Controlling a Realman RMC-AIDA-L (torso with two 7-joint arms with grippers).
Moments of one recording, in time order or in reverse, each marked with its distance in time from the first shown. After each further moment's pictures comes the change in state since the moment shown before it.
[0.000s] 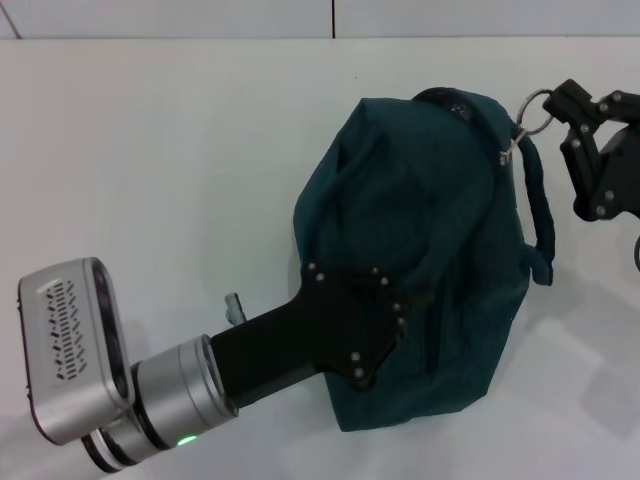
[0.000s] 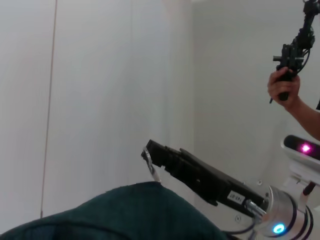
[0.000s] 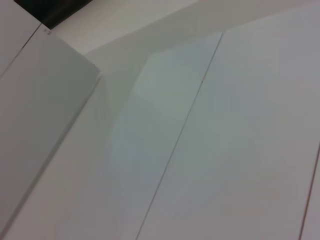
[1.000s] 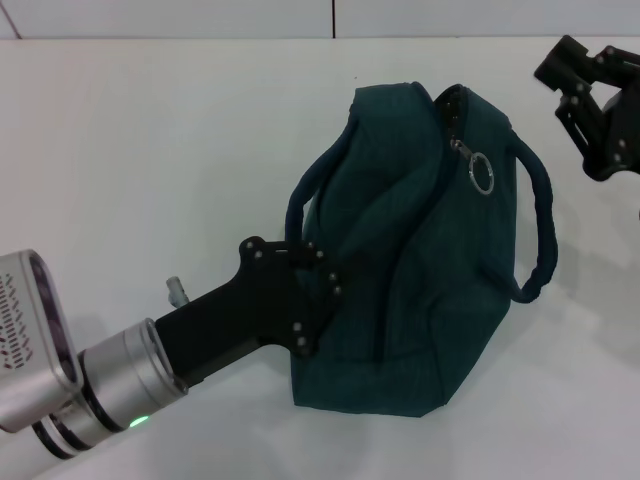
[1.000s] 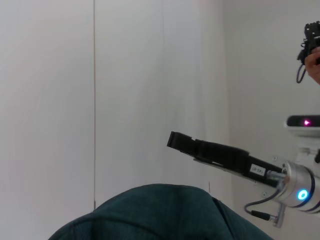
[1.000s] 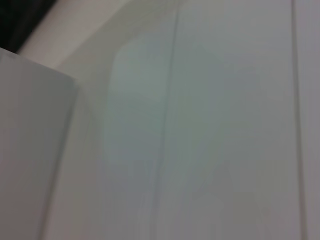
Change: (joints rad) left arm 0.008 0.005 -0.004 -0.130 -0.079 0.063 0.003; right arm 0.051 -0.057 -0.027 -0.047 0.020 0.091 0.374
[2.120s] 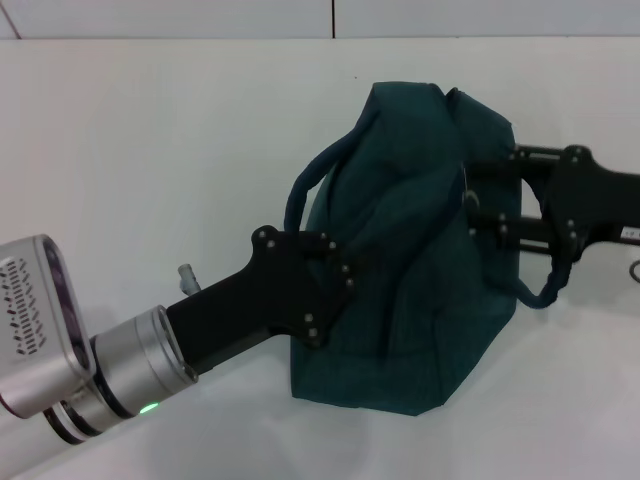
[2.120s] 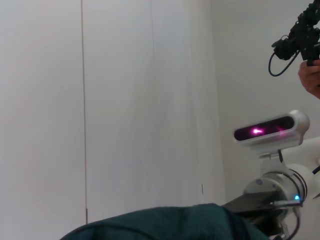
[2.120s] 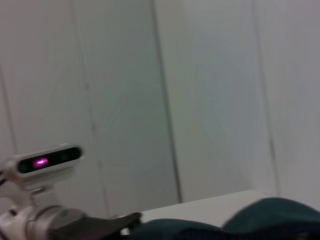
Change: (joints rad) left arm -0.034 -0.002 0.000 0.000 0.003 -0.007 0.004; right arm 0.122 -0.129 0.004 -0.057 -0.478 0.095 0.496
